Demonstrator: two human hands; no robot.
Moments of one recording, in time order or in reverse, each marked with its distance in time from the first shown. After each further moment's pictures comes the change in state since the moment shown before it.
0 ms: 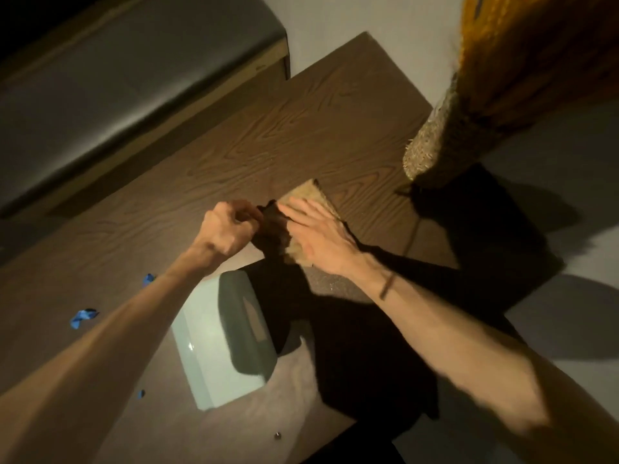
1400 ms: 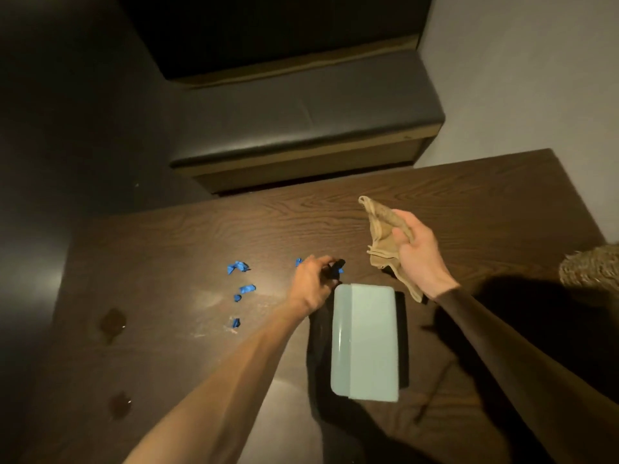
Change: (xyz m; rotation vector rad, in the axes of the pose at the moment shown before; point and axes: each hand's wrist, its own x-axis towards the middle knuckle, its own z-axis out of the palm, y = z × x) left_hand -0.061 -0.168 -0.016 -0.119 0.238 0.027; right_hand 0.081 -0.150 -0.062 0.795 0.044 0.458
